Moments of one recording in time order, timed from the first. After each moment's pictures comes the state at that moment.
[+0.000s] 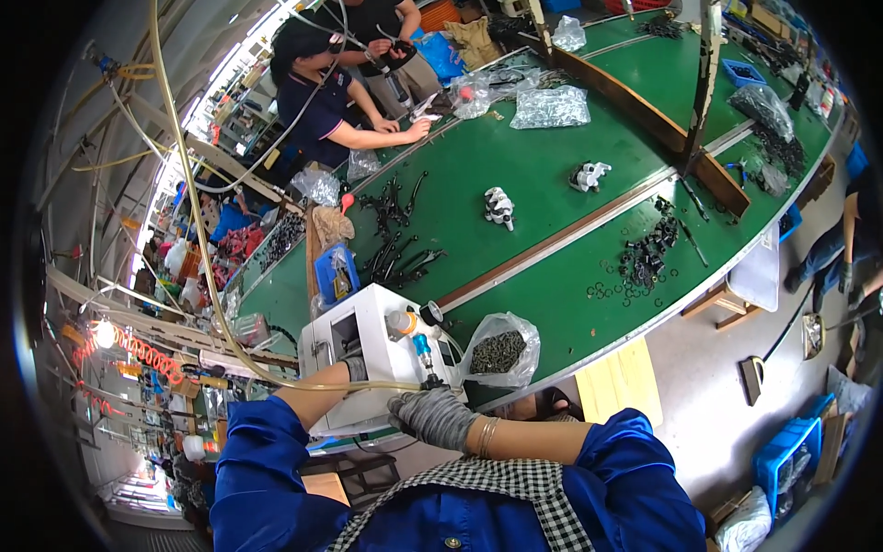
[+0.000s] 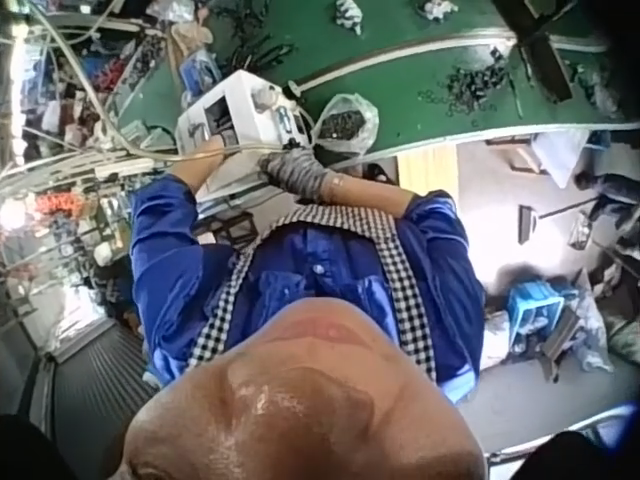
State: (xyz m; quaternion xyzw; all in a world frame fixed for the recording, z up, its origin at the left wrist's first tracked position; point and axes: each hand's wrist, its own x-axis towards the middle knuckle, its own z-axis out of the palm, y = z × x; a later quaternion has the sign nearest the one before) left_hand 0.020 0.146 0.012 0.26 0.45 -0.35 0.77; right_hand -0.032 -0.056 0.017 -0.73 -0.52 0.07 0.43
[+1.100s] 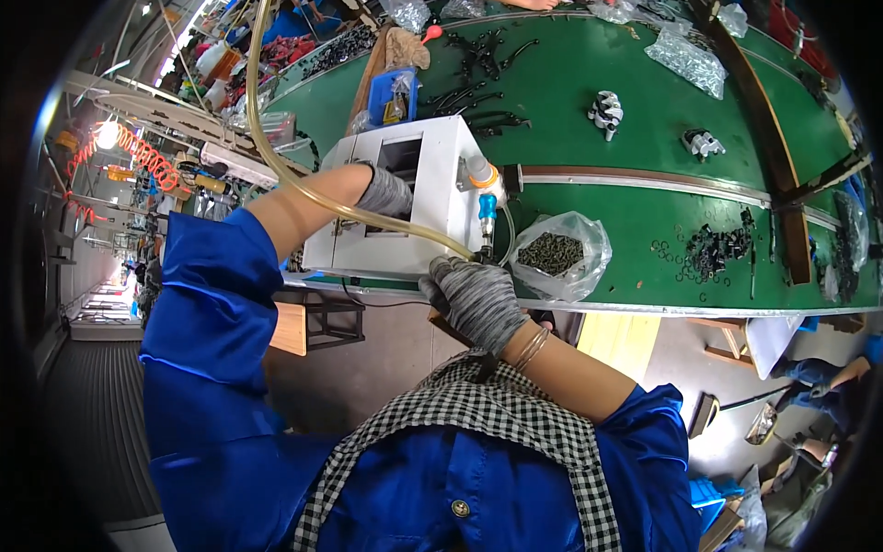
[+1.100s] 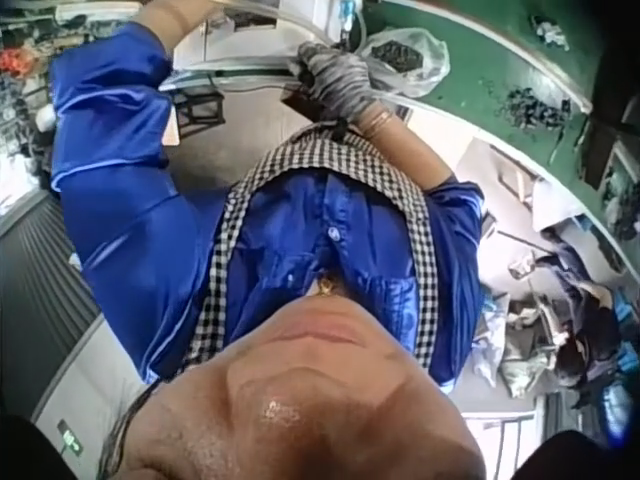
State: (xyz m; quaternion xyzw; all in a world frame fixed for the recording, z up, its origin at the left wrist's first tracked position) left_hand 0.028 0.176 0.083 -0.07 0.63 -0.22 0.74; right_hand -0.035 -0.043 0.027 -0.77 -0.51 0.14 0.36
